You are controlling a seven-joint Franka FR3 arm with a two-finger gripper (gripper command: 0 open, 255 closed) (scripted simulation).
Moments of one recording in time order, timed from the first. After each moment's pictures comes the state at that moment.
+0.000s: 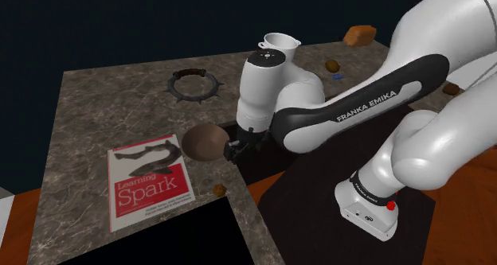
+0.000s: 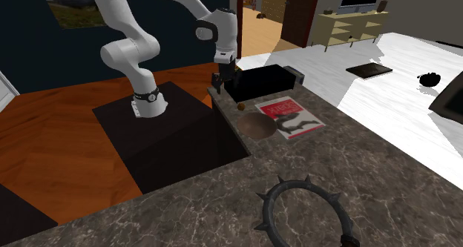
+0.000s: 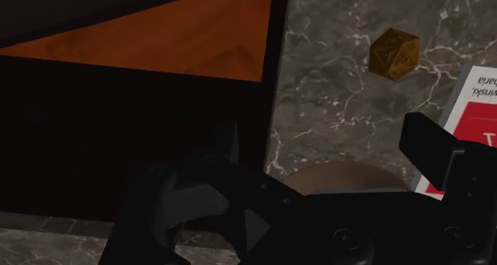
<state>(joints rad) 0.13 -0.20 0.54 -2.58 0.11 2.40 0.79</state>
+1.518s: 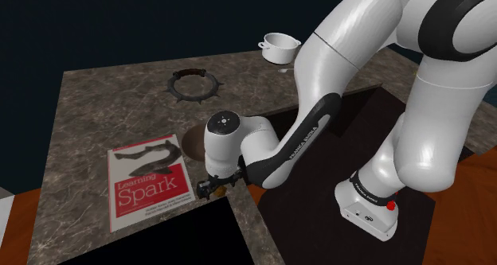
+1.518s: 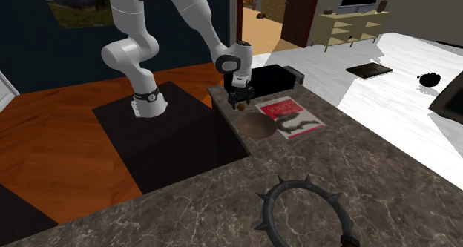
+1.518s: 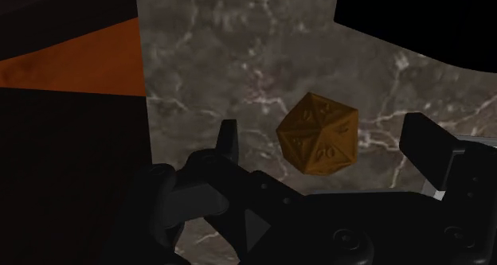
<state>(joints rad) 0.25 0.36 0.49 -2.37 -0.37 2.67 1.30</state>
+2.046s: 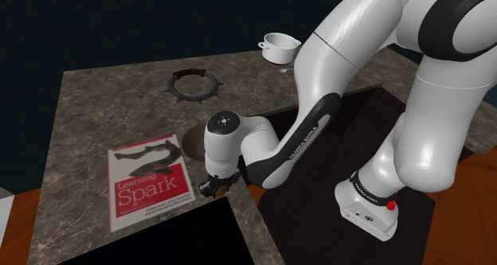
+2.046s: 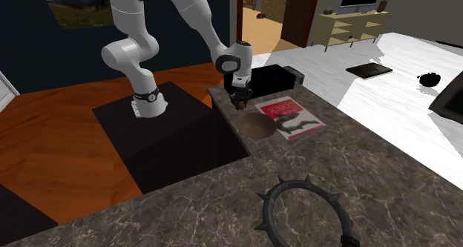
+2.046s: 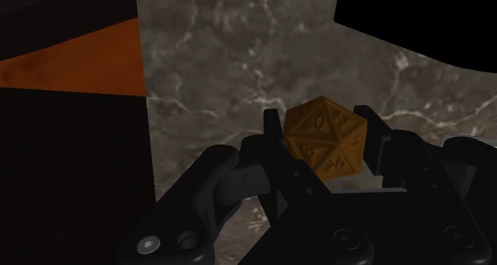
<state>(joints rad) 0.25 0.36 0.49 -2.37 -0.37 2.67 1.30</state>
